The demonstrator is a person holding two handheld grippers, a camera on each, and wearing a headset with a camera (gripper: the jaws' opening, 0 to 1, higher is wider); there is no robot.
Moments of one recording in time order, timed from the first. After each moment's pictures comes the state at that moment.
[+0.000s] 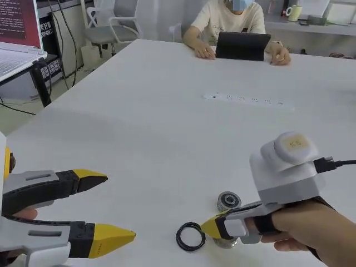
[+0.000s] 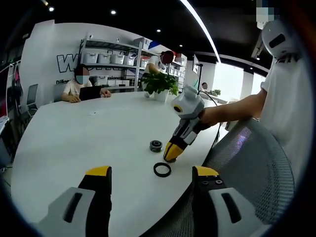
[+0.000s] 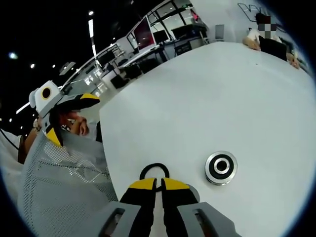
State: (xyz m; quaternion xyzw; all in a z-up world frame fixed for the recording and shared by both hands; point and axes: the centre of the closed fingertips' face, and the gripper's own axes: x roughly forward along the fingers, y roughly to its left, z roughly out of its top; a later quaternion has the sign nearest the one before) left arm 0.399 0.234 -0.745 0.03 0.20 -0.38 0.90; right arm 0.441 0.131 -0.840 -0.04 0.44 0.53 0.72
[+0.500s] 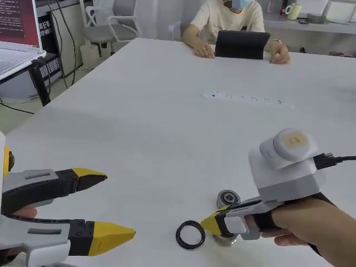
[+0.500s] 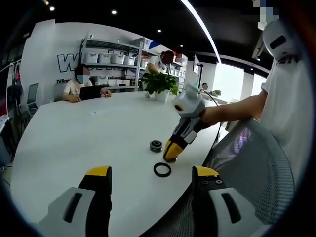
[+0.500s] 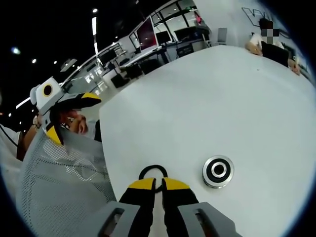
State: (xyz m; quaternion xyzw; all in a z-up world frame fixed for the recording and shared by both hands) left arm 0.399 0.234 -0.746 0.02 0.20 -0.38 0.90; right arm 0.445 0.130 -0.836 -0.05 0.43 0.53 0.73
